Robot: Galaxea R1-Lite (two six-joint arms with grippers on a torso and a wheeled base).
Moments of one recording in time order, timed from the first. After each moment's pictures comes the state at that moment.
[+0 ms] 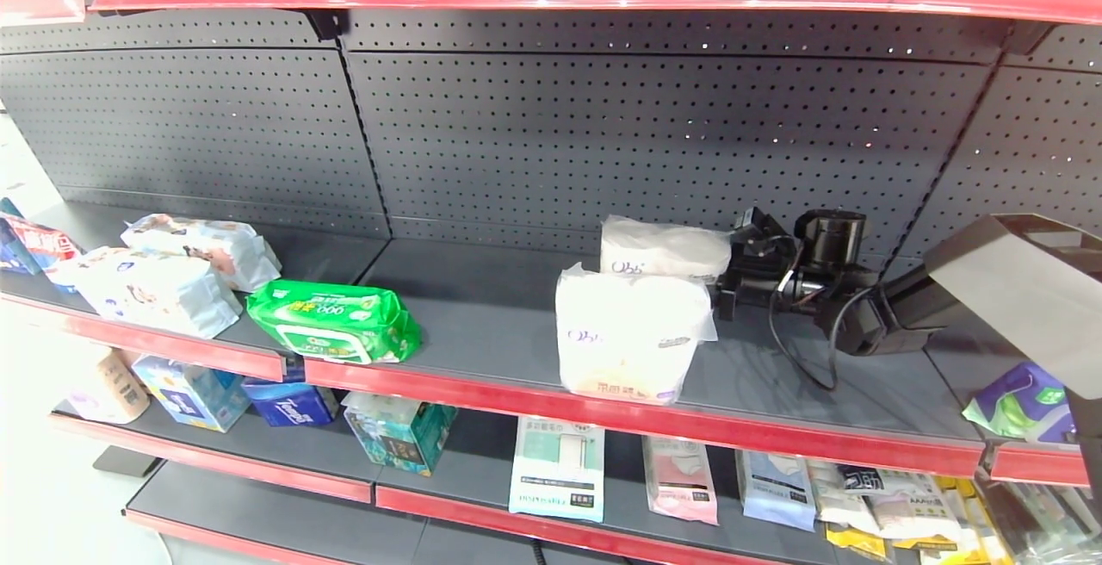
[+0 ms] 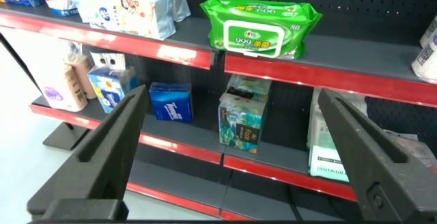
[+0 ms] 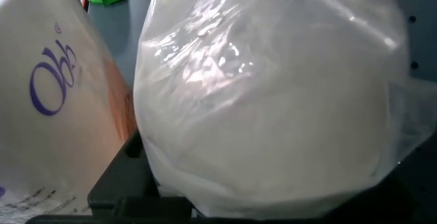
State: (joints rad) left arm 0.18 0.00 0.00 0.01 -0.05 0.00; right arm 0.08 2.38 -1.30 -0.84 0.96 -0.38
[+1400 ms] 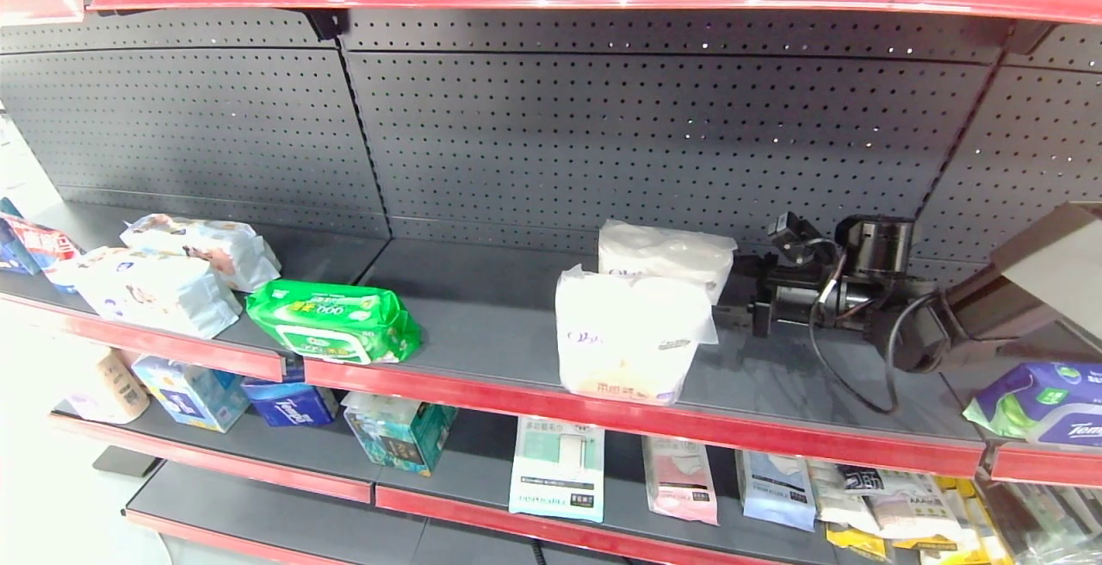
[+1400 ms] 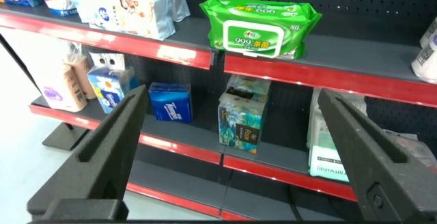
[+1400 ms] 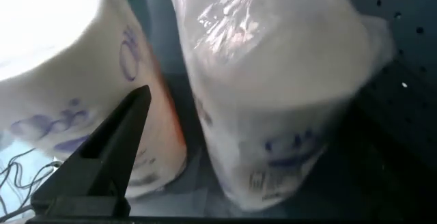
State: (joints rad) left arm 0.18 0.00 0.00 0.01 -0.05 0.00; right arm 0.05 2.21 -1.05 -0.83 0.96 -0.38
